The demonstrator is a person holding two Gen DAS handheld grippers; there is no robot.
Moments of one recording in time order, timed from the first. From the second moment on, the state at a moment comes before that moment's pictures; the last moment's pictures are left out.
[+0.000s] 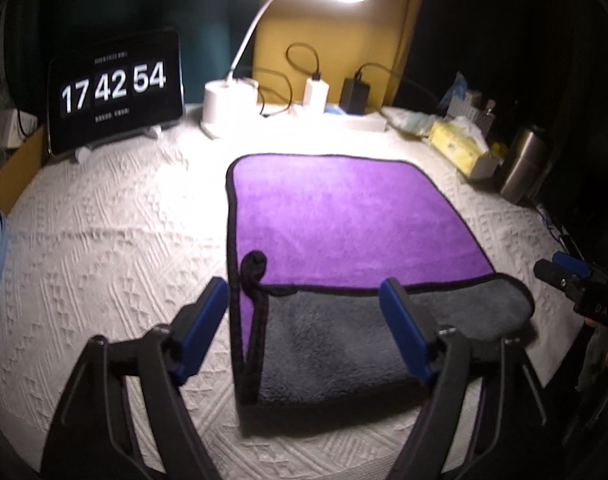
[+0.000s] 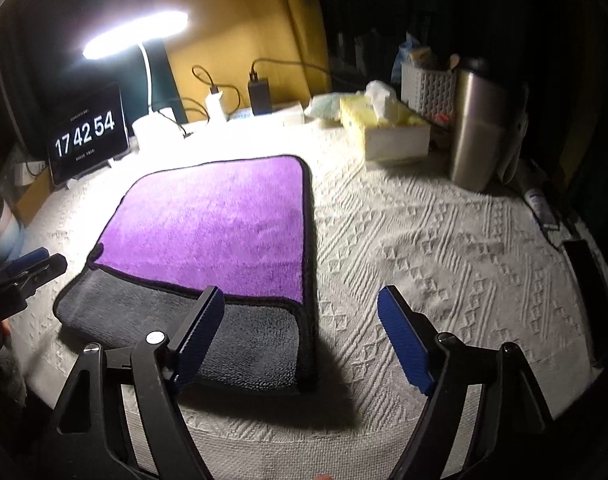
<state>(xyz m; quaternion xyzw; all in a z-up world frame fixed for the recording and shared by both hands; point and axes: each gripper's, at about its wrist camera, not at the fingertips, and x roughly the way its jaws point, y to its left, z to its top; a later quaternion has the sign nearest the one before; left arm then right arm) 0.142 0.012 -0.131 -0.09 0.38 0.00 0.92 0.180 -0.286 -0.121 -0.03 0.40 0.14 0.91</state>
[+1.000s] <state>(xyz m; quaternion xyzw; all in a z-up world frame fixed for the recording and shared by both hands) 0.155 0.022 -0.167 -0.09 0.44 0.00 0.90 0.189 -0.280 -0.161 -0.03 0.45 0.16 0.88</state>
